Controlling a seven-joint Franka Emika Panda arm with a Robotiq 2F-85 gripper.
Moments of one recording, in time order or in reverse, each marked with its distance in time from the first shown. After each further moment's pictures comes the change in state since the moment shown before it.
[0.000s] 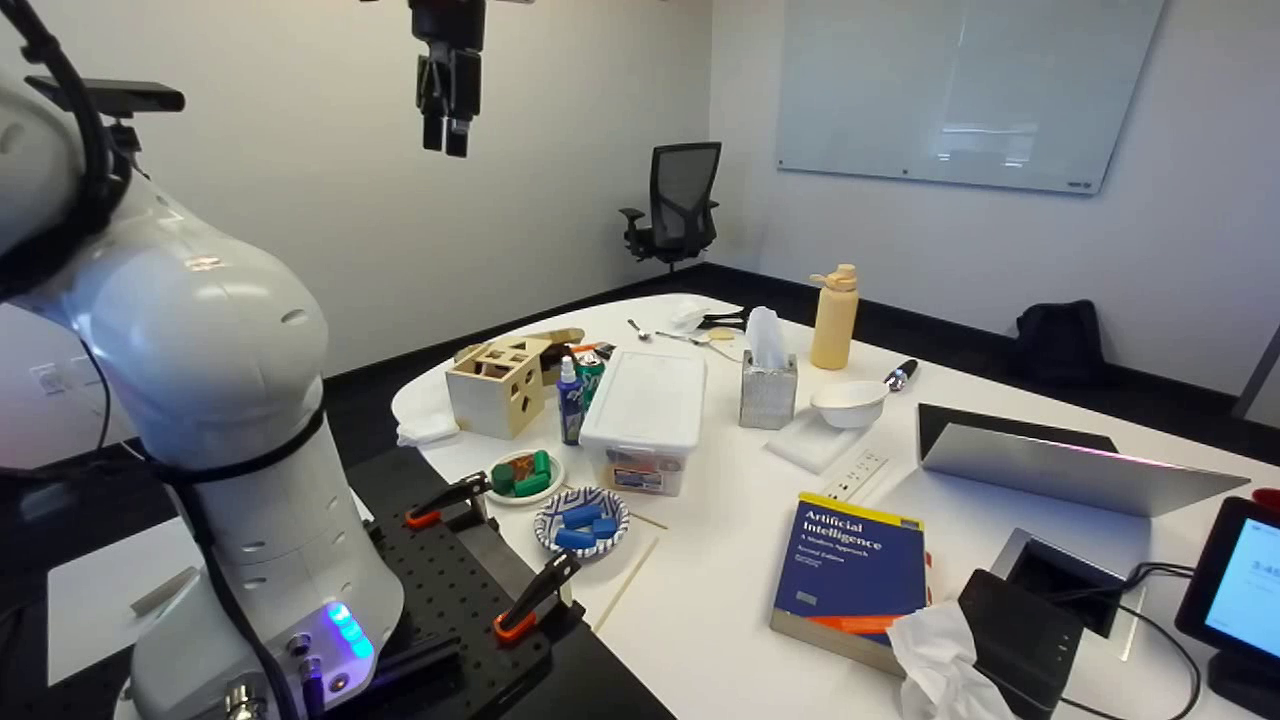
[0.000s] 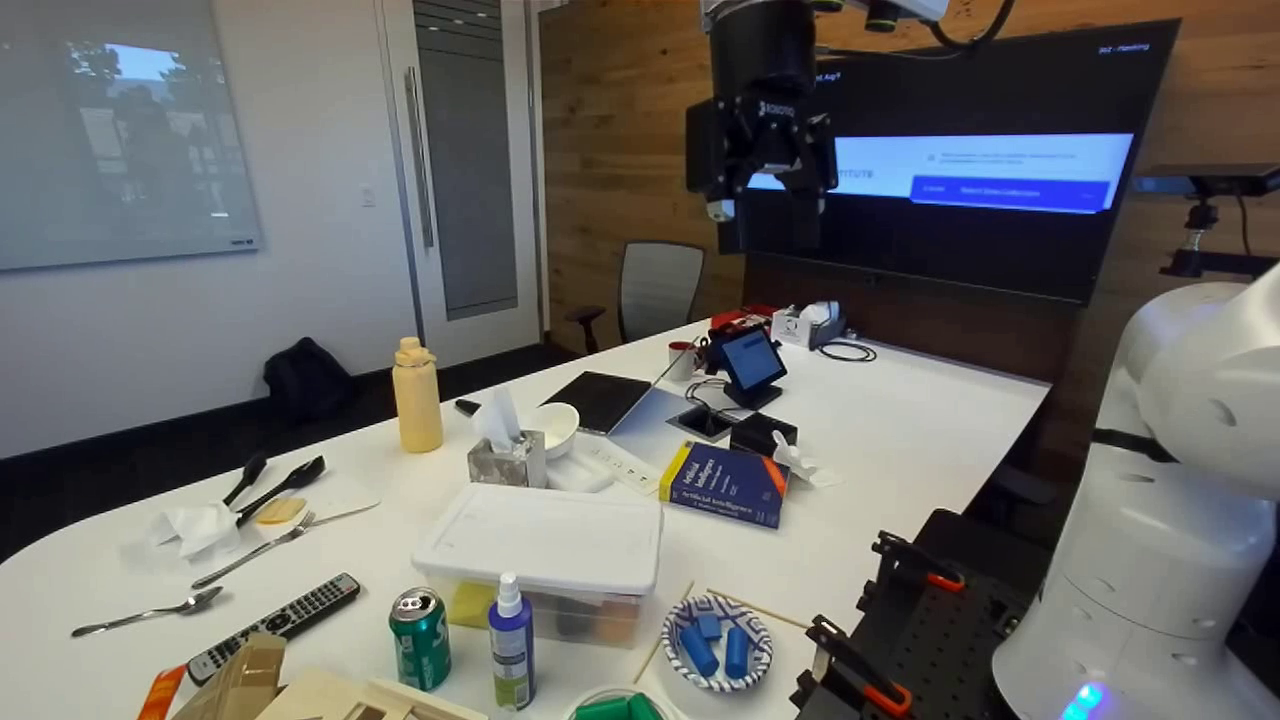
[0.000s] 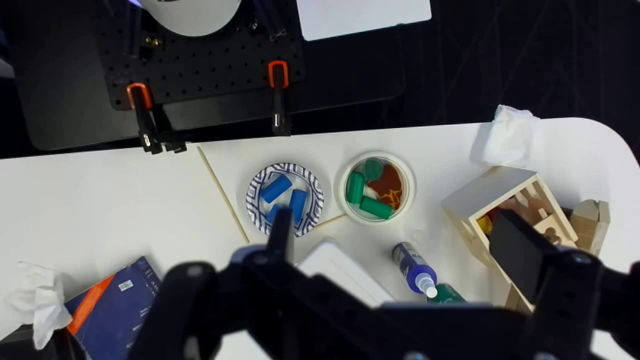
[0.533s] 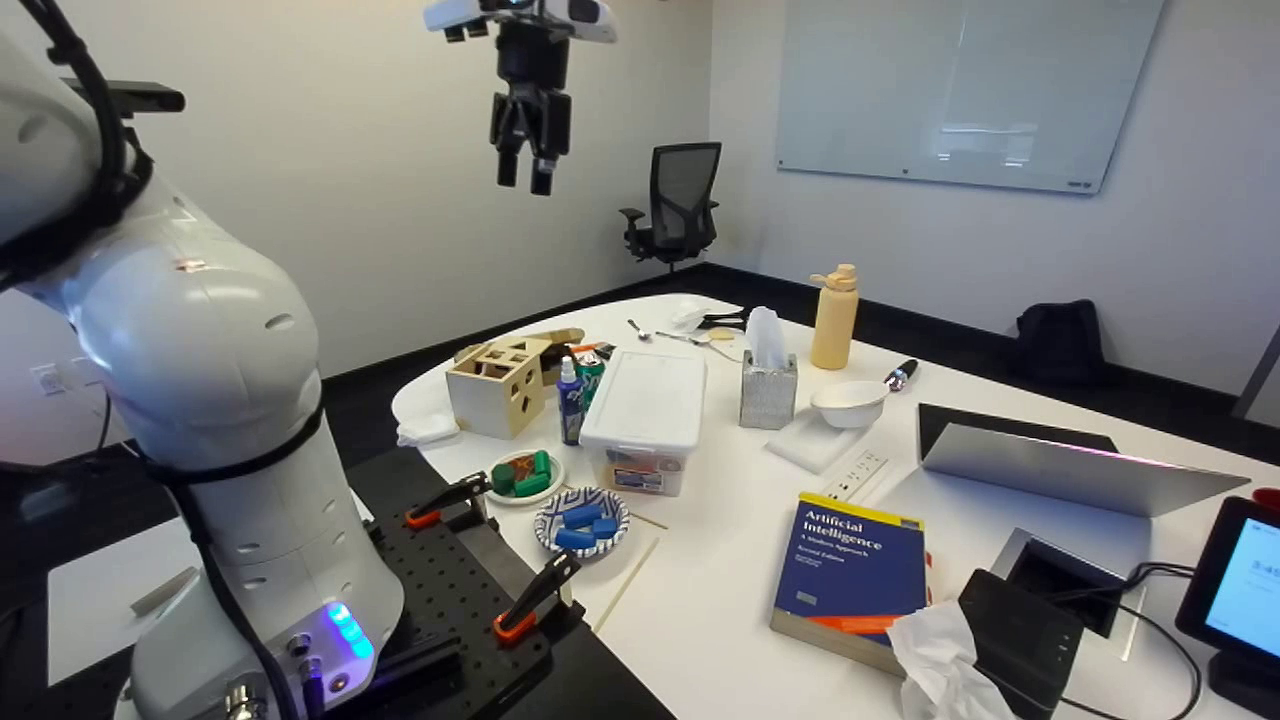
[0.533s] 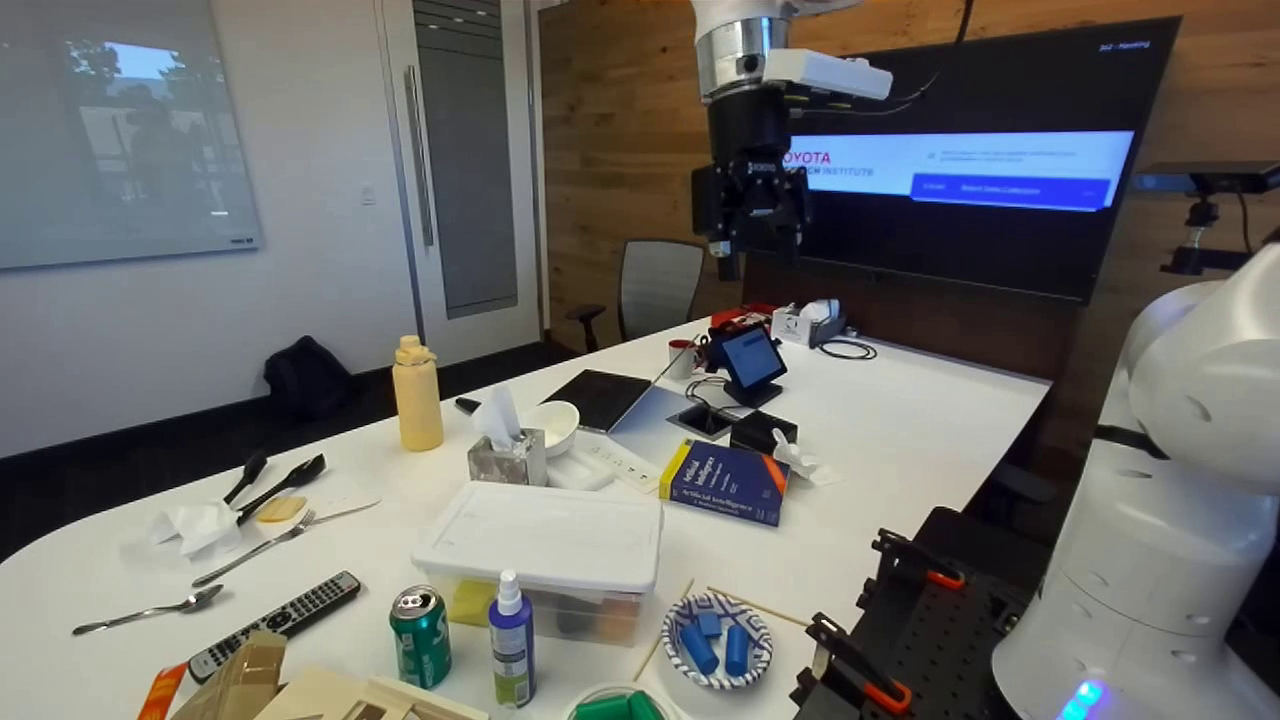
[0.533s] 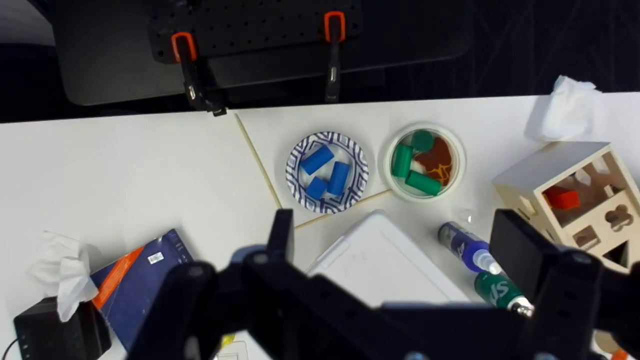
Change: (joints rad) arm -0.070 0.112 -0.117 -0.032 -0.125 0.105 -0.186
